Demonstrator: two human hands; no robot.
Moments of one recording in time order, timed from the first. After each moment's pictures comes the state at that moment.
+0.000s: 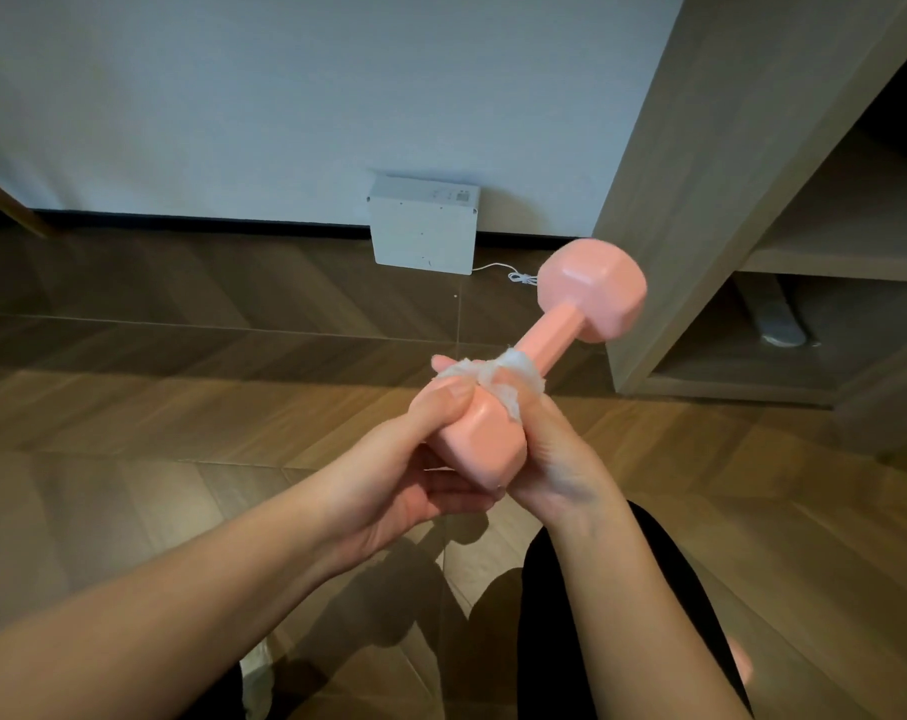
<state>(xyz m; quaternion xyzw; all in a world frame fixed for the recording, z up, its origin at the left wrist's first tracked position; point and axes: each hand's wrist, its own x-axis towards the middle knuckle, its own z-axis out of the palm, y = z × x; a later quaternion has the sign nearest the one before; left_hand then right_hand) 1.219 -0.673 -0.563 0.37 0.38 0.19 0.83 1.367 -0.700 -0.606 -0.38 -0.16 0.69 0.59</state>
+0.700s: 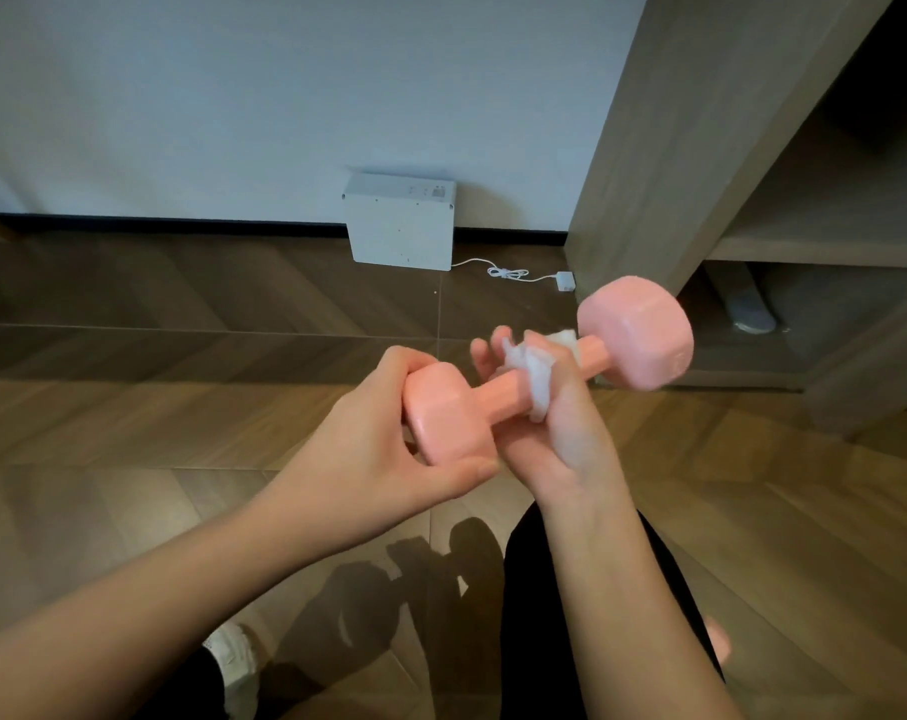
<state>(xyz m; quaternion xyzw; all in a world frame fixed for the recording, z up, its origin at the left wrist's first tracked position) 1.211 -0.669 -0.561 0.82 0.35 0.21 0.41 1.379 -0.704 -0.586 -0.29 -0.03 0.62 0.73</state>
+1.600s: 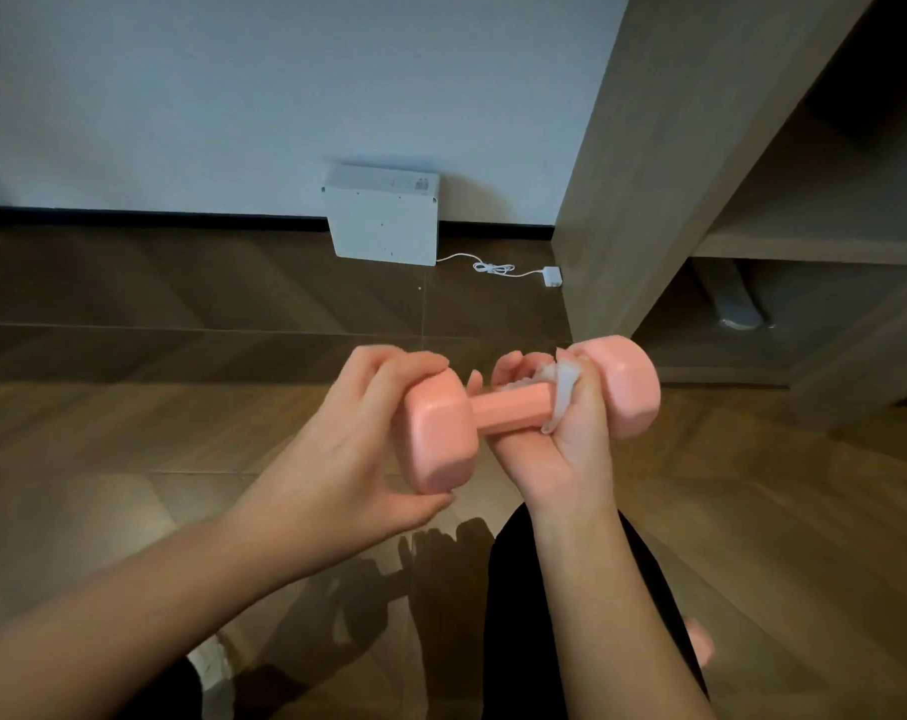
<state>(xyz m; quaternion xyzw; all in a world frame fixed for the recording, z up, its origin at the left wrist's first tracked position) 1.219 -0.663 -0.574 0.90 0.27 0.20 0.28 1.400 -0.703 -0.598 -0.23 0.12 0.57 0.78</state>
